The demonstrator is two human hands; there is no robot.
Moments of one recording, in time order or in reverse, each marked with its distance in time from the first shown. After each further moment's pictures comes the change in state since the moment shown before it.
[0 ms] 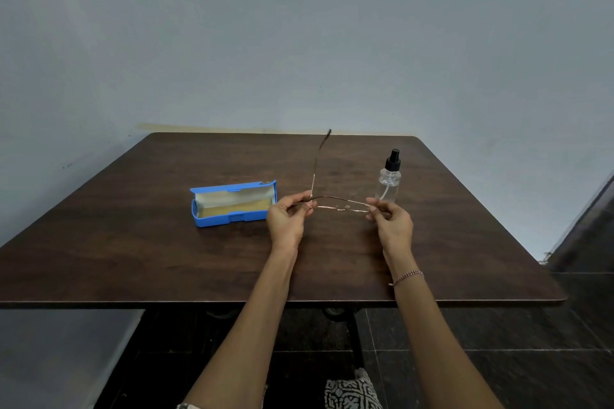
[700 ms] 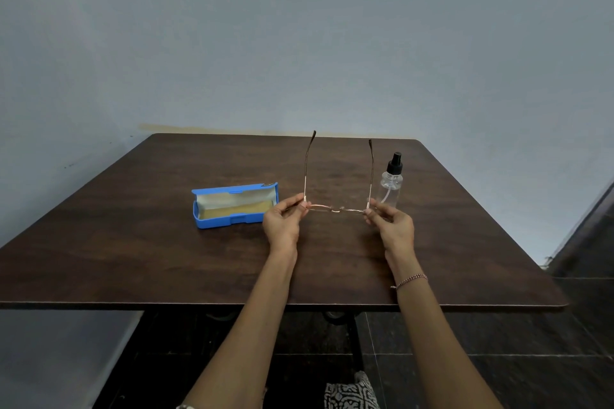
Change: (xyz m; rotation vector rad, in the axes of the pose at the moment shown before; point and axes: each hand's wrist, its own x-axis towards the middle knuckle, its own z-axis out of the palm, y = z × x) left_hand 0.003 -0.002 -0.004 -0.116 0.094 -0.065; right_hand 0.006 0.002 -0.002 0.106 -0.078 0.079
